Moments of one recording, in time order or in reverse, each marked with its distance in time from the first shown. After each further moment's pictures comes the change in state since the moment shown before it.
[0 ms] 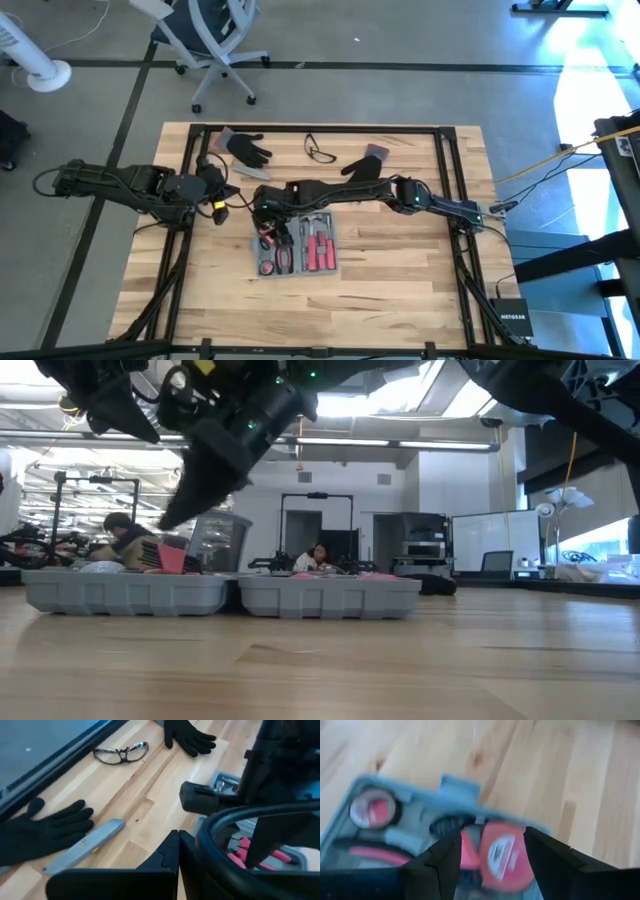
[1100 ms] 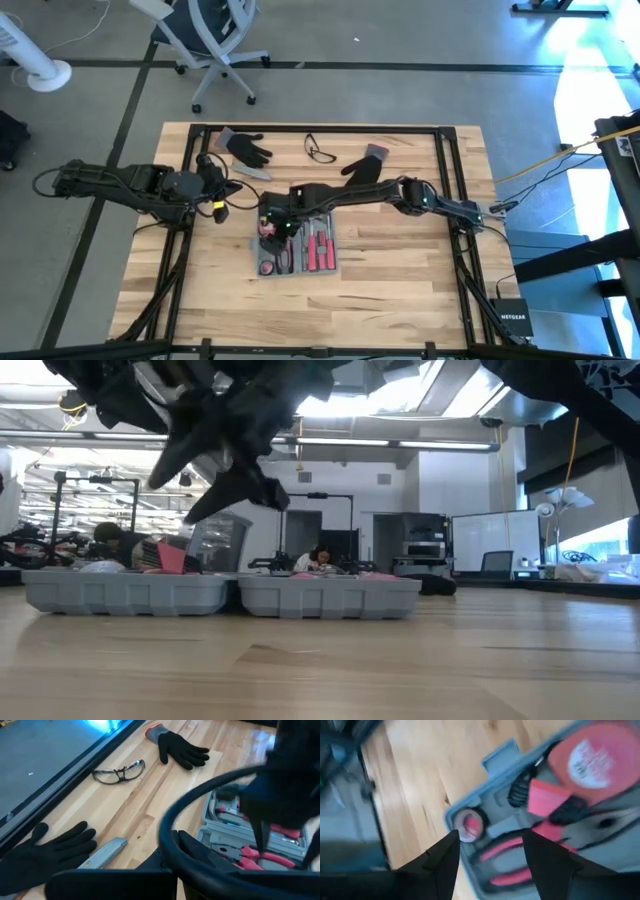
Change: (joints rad) left arm 0.001 -0.001 0.001 0.065 -0.003 0.123; right arm 0.028 -0.080 -0.043 -0.131 -0.149 0.921
